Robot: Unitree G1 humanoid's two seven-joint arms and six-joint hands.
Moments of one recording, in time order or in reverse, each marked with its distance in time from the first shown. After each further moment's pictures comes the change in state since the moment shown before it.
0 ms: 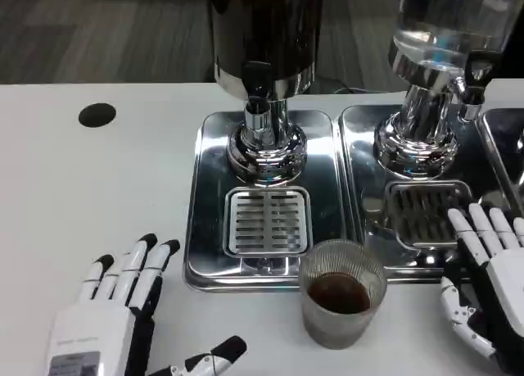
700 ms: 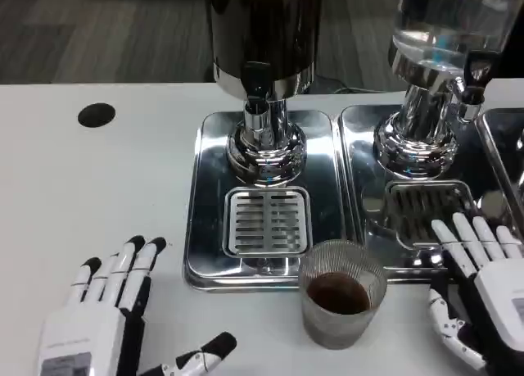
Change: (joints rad) left arm -0.001 -0.003 0.008 0.015 -0.023 0.023 0.012; right arm -0.016 -0.034 0.088 0.058 0.041 -0.041 -0.067
